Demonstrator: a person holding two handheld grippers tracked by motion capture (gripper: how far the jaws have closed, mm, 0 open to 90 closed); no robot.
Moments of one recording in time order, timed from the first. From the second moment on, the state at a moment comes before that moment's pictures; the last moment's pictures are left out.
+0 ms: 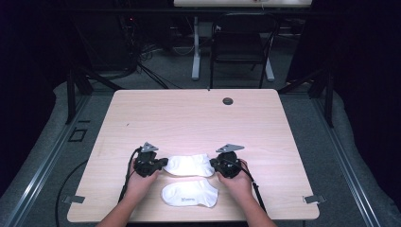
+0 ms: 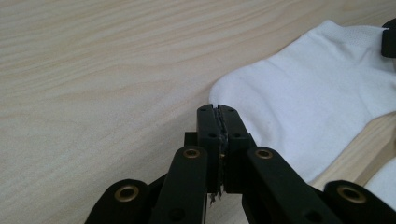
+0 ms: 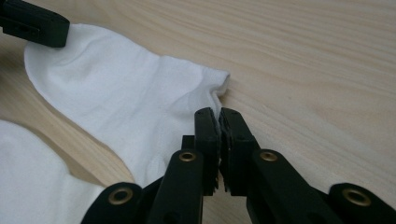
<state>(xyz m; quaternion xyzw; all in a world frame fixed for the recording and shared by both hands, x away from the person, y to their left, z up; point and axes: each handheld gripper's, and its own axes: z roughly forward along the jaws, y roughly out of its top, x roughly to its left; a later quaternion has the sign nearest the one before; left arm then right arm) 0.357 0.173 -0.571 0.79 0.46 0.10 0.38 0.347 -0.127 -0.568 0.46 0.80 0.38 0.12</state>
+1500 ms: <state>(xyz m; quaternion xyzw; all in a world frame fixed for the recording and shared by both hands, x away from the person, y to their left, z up) 0.277 0.184 -0.541 0.81 0.42 0.07 0.40 0.274 -0.139 -0.532 0.39 0.82 0.41 0.10</state>
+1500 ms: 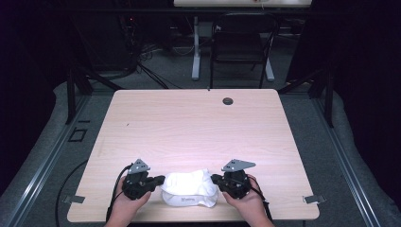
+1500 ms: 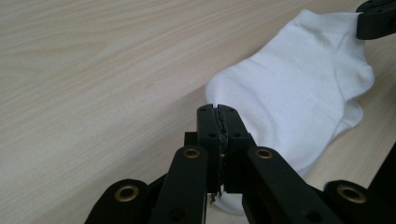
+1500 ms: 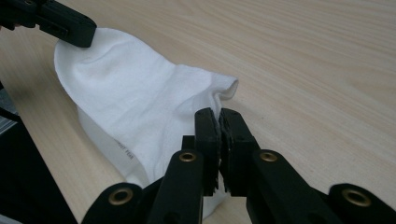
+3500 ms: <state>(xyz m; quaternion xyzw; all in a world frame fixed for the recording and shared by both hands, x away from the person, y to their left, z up) 0.268 0.168 -0.570 0.84 0.41 0.09 0.35 0.265 -0.140 -0.556 0.40 0.83 0.38 0.08</state>
